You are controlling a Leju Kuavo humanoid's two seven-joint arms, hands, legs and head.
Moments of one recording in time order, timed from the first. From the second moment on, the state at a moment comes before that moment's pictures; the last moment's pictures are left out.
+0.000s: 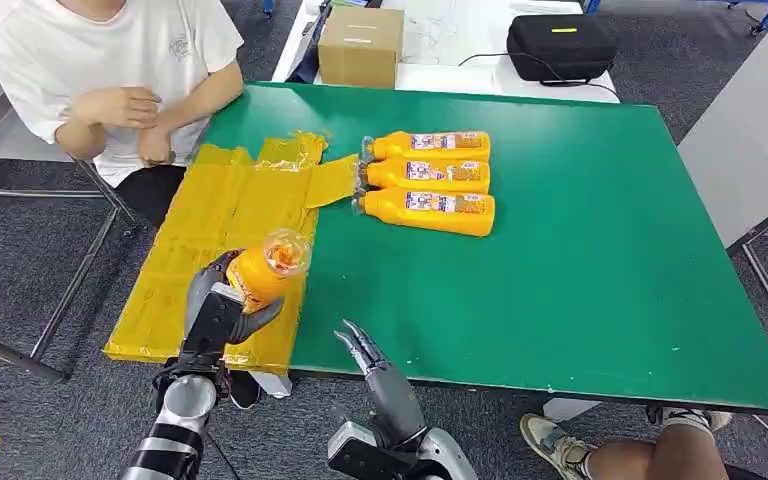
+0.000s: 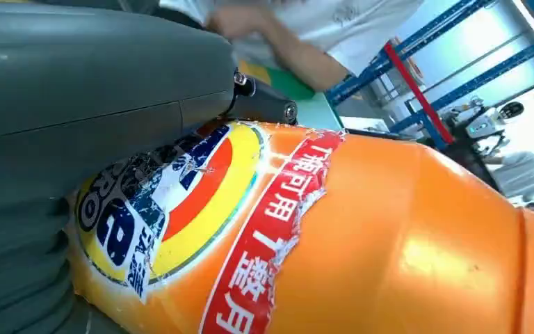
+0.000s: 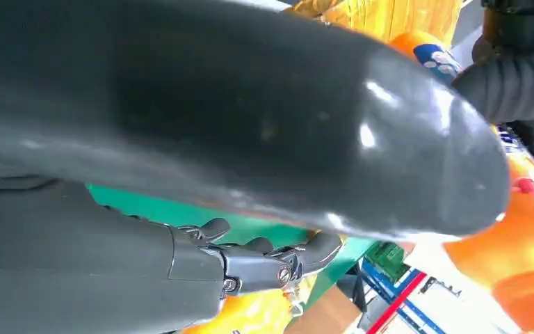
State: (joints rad) left arm -0.16 -0.18 -0.06 -1.18 -0.53 0.29 -0.45; right arm -0.03 0.16 0.63 -1.13 0.68 -0.31 -0.52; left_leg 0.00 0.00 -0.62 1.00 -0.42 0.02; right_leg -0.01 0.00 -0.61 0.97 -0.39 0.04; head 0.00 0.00
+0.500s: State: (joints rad) left arm -0.41 -0.05 -0.12 -0.72 -1.07 0.33 -0.29; right arm -0.06 0.15 0.63 -1.12 0.66 -0.25 -0.56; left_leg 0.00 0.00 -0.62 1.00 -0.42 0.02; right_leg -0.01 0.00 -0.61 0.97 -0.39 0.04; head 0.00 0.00
